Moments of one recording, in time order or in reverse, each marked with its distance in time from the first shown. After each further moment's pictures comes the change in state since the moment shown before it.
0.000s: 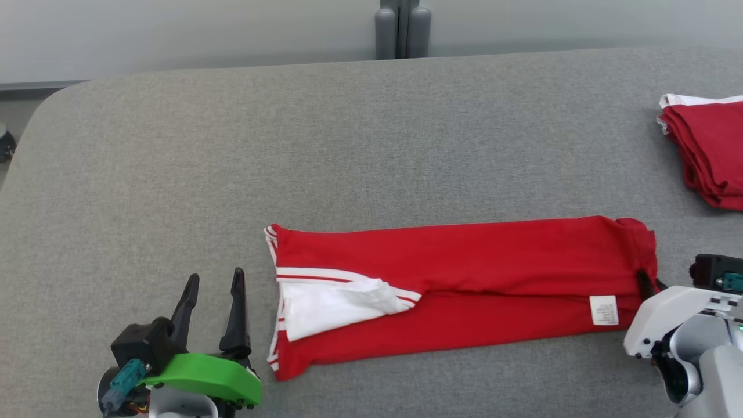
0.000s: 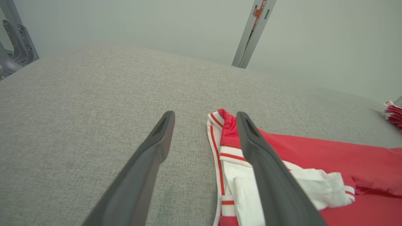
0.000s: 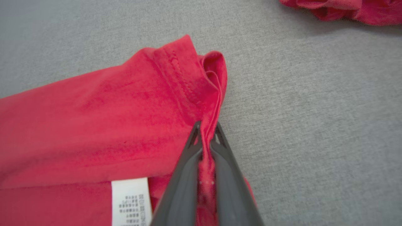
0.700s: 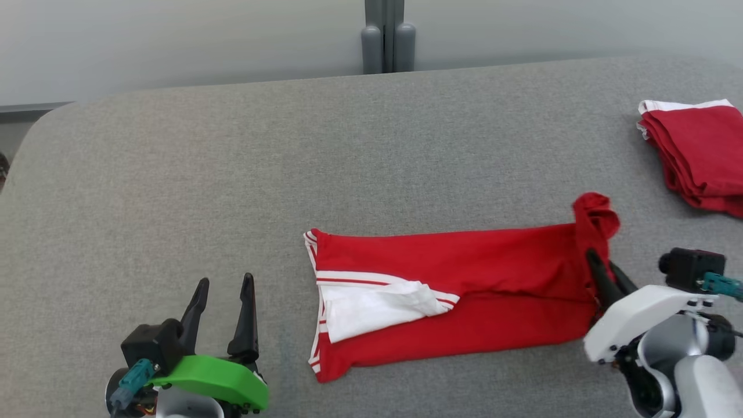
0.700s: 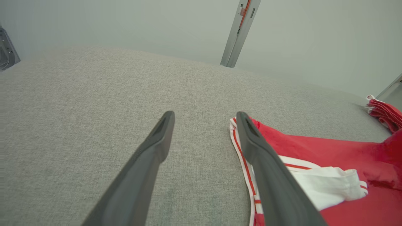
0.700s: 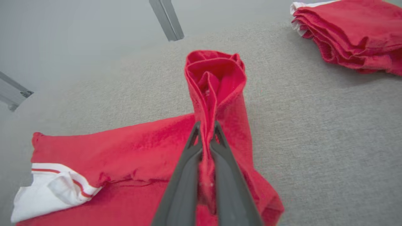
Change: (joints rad) left arm 0.000 0.004 -0.026 0.003 -0.007 -0.001 0.017; right arm 0.140 0.033 0.138 -0.387 0.165 -0.001 0.068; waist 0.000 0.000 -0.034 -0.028
